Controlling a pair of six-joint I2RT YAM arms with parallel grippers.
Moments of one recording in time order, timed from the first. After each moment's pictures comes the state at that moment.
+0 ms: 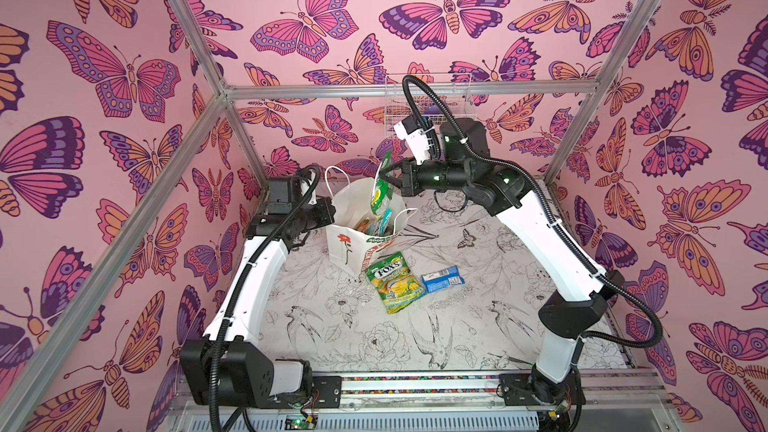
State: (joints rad) left arm -0.05 1.35 1.32 -0.66 0.35 -0.32; right arm 0.75 1.87 2.34 -0.81 -0.42 0.34
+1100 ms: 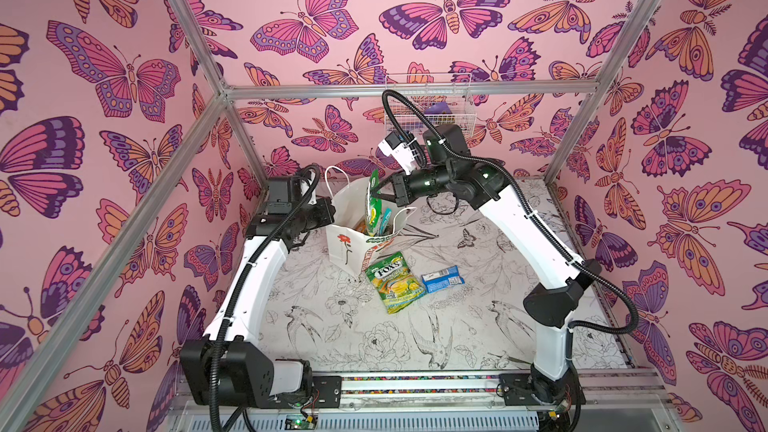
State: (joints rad) left arm -0.05 1.35 1.32 -0.66 0.35 -0.32; right arm 0.73 1.97 2.38 -0.91 -0.64 0.31
